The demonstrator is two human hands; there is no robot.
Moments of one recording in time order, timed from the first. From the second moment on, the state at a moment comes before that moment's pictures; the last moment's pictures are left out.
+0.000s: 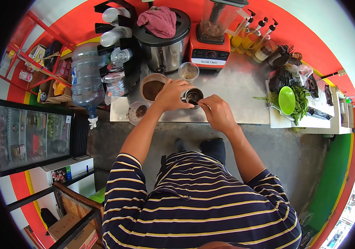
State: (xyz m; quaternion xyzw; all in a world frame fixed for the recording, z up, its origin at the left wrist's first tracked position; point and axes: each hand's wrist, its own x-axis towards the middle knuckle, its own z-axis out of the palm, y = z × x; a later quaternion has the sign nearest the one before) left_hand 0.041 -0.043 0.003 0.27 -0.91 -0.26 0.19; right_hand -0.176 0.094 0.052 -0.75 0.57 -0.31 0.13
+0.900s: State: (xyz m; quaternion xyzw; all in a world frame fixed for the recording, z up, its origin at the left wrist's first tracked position) left_hand 0.041 -0.043 0.003 0.29 -0.90 -0.26 0.17; right_hand -0.191 0.078 0.032 -0.72 0.58 -0.36 0.12
